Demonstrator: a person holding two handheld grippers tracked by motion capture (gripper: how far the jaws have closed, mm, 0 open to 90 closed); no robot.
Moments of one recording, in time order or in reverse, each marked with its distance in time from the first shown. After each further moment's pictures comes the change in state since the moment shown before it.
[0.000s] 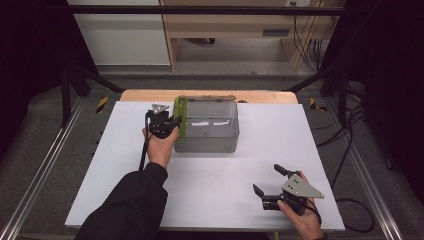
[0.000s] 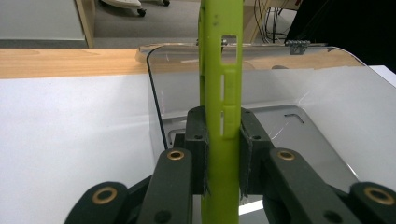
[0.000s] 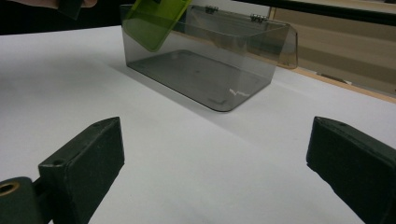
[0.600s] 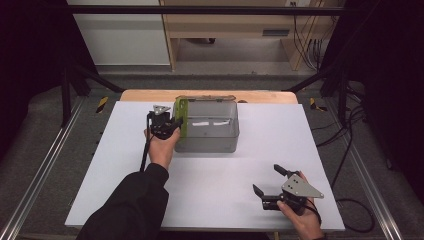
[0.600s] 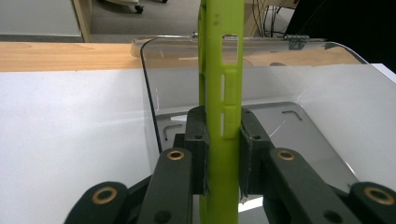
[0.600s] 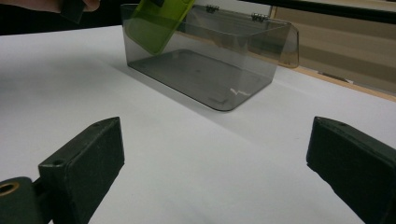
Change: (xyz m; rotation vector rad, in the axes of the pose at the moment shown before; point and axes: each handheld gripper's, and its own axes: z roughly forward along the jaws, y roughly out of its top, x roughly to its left) left arm -0.002 -0.004 0.004 0.006 -0.010 -0.009; right arm 0.000 0.000 0.000 0.004 0.004 0.001
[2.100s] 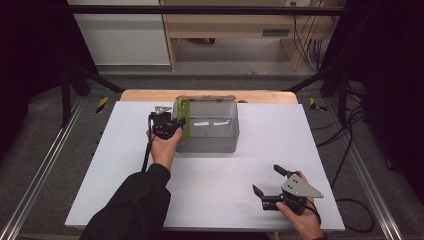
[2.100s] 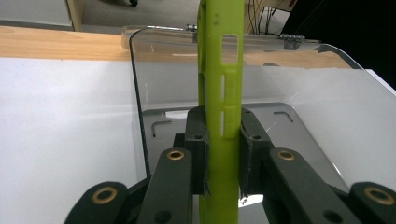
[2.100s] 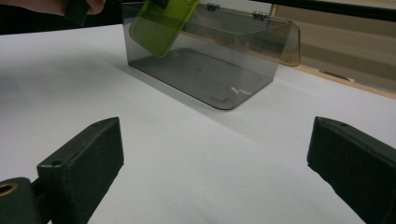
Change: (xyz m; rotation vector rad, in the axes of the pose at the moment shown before) left arm -0.001 -0.002 0.006 0.008 -0.026 -0.062; right arm 0.000 0.000 0.000 0.007 0.003 0.002
